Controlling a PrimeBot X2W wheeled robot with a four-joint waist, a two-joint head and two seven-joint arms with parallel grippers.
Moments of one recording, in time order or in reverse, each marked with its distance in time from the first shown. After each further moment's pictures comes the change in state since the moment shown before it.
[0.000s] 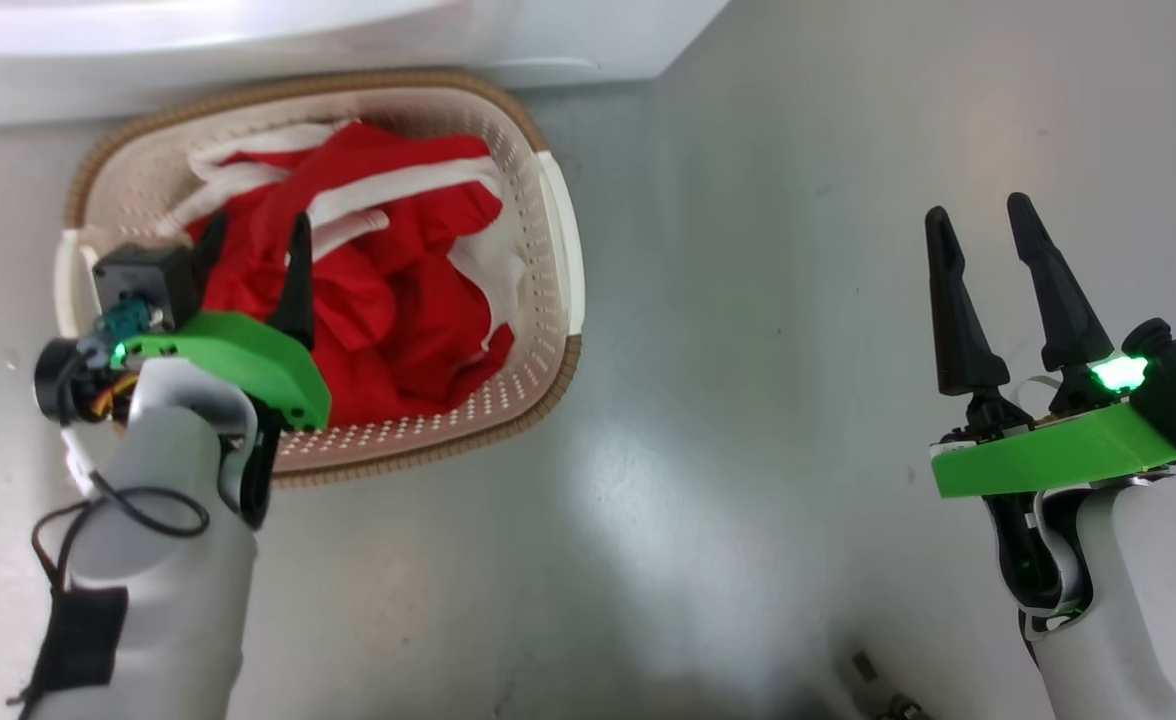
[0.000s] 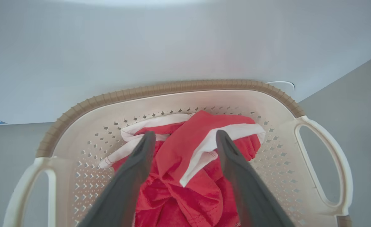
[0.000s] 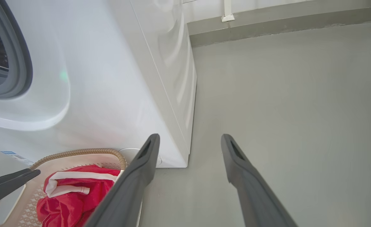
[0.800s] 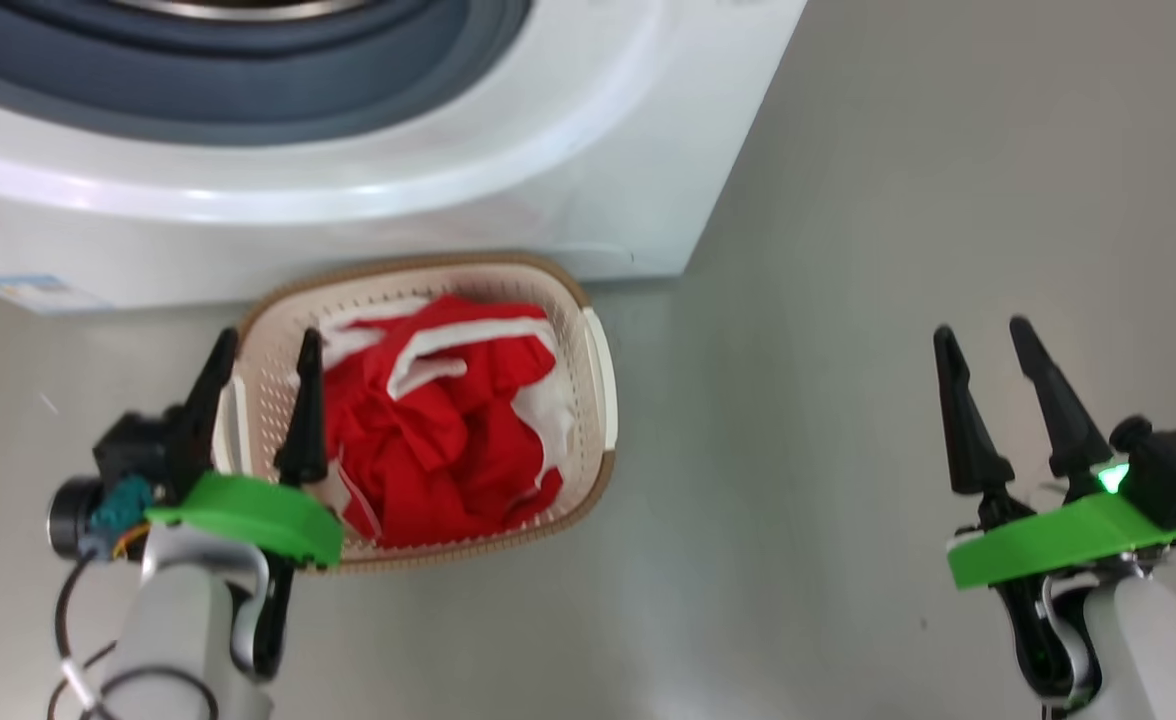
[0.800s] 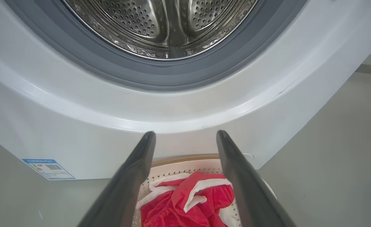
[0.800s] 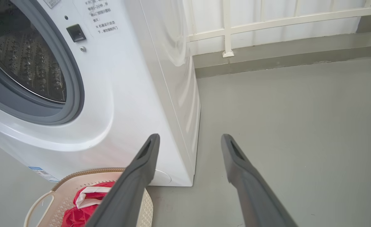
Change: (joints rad) left arm 0.358 -0.024 0.069 -0.407 0.011 -0.001 0.000; right arm 0.126 -0.023 -0.018 0.055 -0.001 0.000 0.000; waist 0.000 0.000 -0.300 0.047
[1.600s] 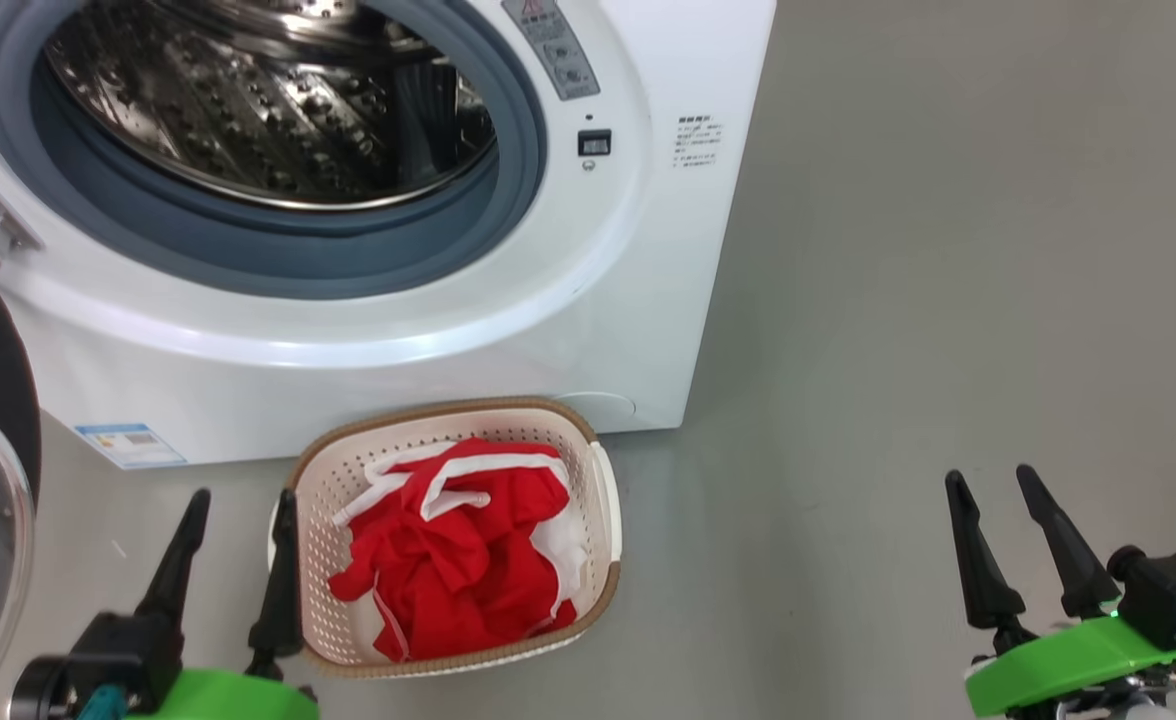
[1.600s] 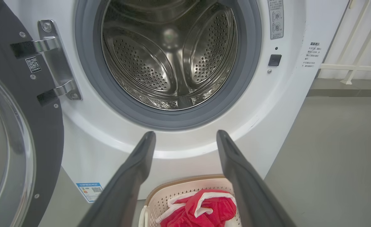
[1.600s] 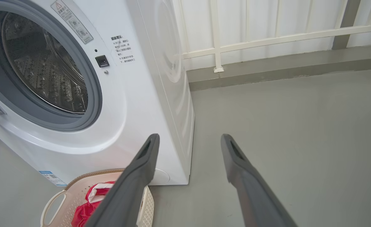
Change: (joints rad) left arm 0.406 0.000 0.064 -0.356 0.056 0.000 0.000; right arm 0.213 -0.005 -0.021 0.019 0.000 0.000 0.000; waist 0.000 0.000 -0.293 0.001
